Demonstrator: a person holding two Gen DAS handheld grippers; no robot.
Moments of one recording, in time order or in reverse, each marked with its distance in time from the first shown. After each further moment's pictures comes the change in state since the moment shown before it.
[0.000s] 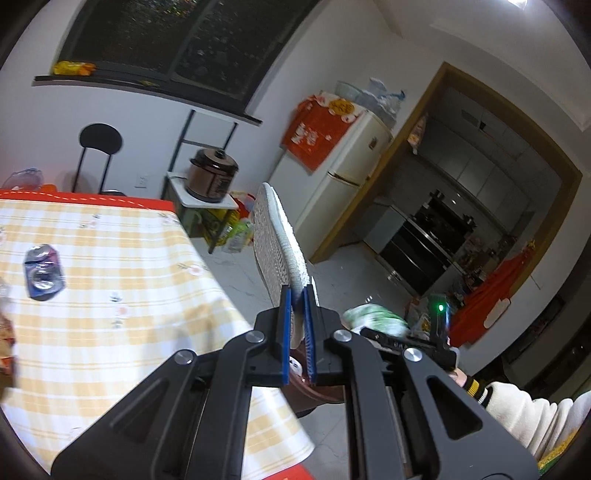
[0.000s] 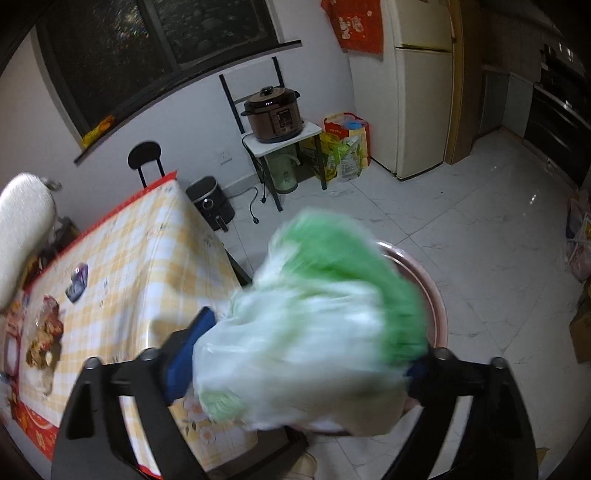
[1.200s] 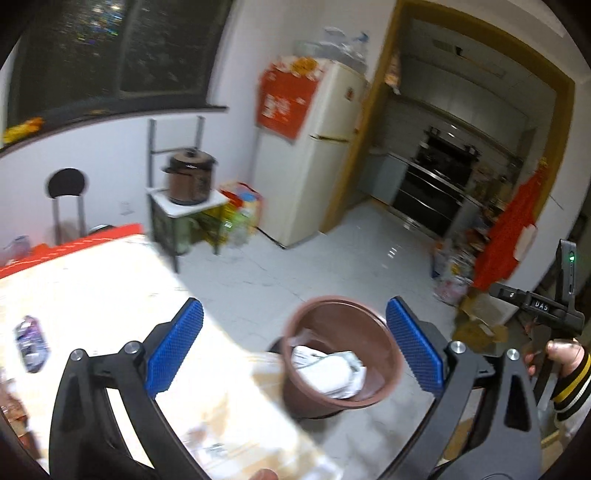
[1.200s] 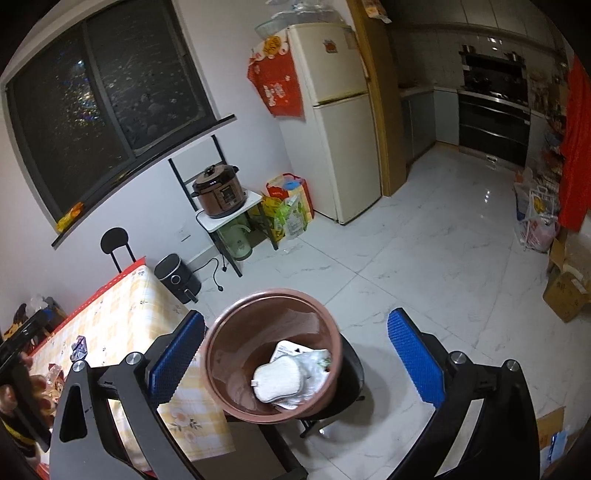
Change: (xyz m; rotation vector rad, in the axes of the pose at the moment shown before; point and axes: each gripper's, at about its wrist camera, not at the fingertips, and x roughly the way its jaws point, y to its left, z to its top) left arm 0.090 -0.041 0.010 0.264 0.080 0.092; right arm -0.149 -0.075 -0.022 0.178 -0.248 -0.134
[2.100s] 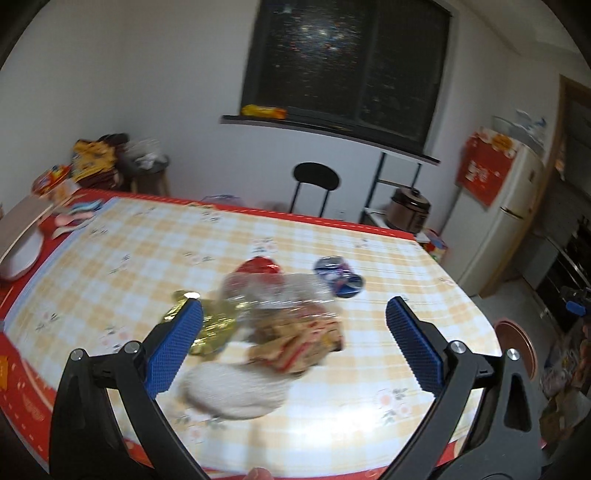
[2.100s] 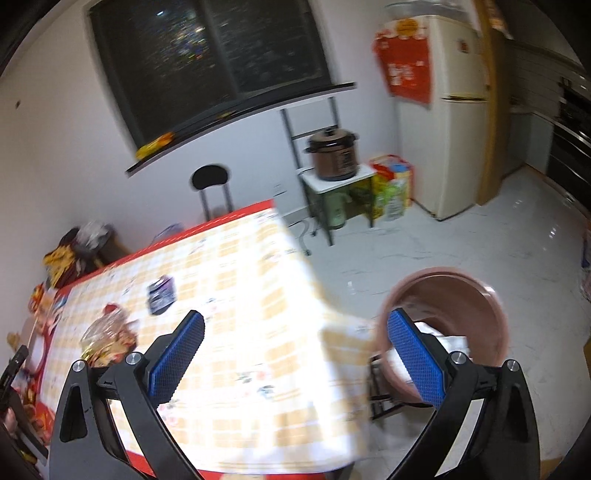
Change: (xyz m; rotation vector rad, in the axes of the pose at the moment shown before) left arm -0.329 0.261 -0.158 -0.353 -0.142 0.636; right arm 0.019 0.276 -0.067 -0.253 0.124 0.253
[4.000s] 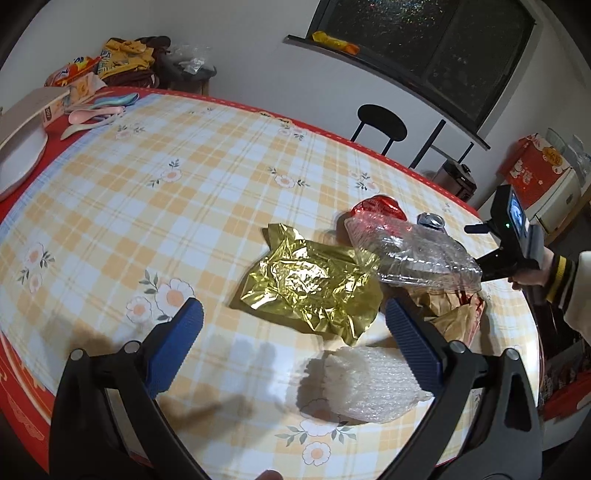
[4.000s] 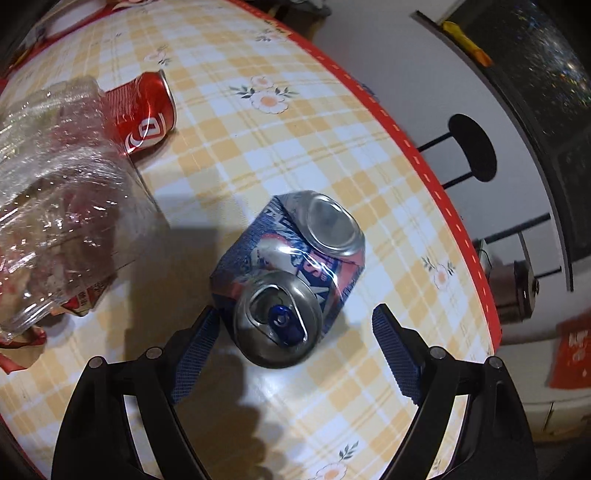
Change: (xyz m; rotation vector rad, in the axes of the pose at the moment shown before) left arm 0.109 0.161 -0.034 -0.193 0.270 0.019; right arm 0.348 0.353 -0.050 -1.255 0.416 0.136
